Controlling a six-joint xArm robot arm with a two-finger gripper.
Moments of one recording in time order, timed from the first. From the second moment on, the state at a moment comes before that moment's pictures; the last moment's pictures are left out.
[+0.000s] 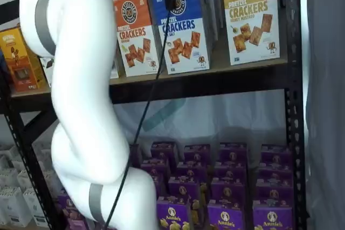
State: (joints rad) arm -0.21 -0.23 -1.70 0.17 1.77 -1.72
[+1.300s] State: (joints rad) arm -0.23 -0.53 -1.40 0.15 1.87 -1.74
